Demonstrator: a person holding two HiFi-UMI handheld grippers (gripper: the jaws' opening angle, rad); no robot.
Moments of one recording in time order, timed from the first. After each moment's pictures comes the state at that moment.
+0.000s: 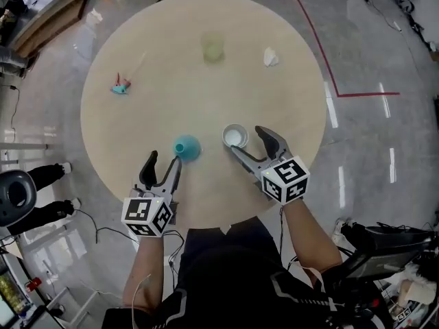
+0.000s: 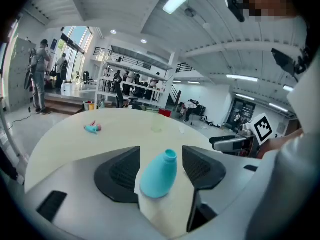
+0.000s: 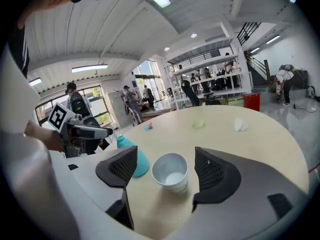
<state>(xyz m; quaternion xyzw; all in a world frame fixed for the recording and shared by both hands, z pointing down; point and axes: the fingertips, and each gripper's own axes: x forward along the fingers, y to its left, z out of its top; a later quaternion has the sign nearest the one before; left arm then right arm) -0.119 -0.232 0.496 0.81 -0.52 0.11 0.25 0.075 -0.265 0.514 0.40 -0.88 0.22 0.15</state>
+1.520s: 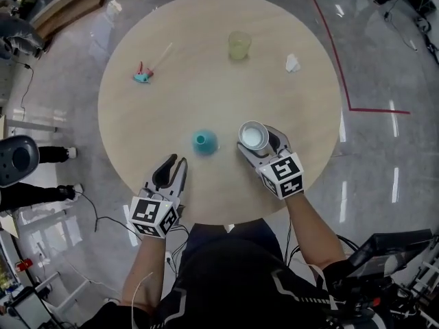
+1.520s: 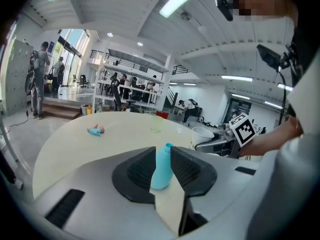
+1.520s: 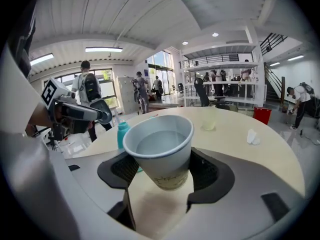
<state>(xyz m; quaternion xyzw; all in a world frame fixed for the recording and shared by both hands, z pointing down) -0.136 -0.209 0.507 0.82 -0.51 0.11 0.23 0.039 -0.279 0.553 0.36 -0.89 0.14 0.23</state>
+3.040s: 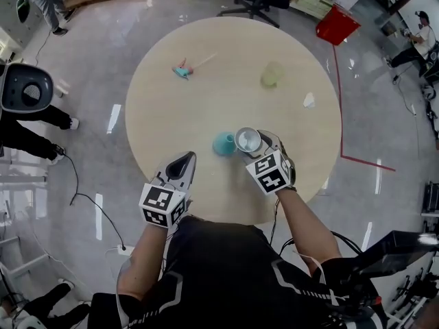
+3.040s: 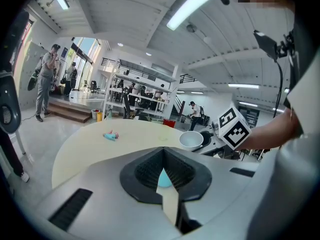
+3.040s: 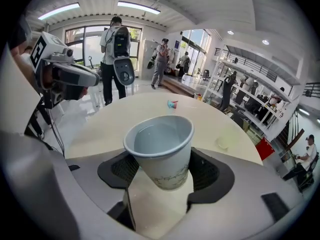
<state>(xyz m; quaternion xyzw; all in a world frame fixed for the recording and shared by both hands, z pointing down) -0.175 -0.179 0.476 0.80 -0.56 0.06 0.22 -0.038 -0.272 0.541 0.26 -0.86 0.01 0.43</state>
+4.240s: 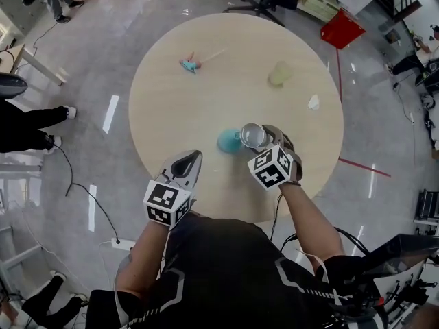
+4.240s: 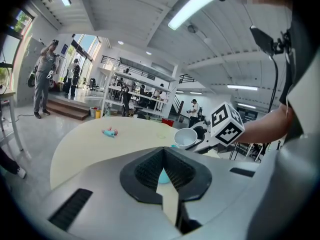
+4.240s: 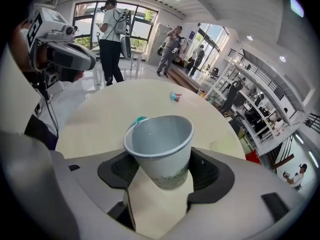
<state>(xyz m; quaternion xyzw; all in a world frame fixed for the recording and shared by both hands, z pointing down) -0.177 -0.171 0.486 0.80 -0.55 0.06 0.23 -0.041 -0.281 0.549 0.24 -0.82 -0.07 0.52</state>
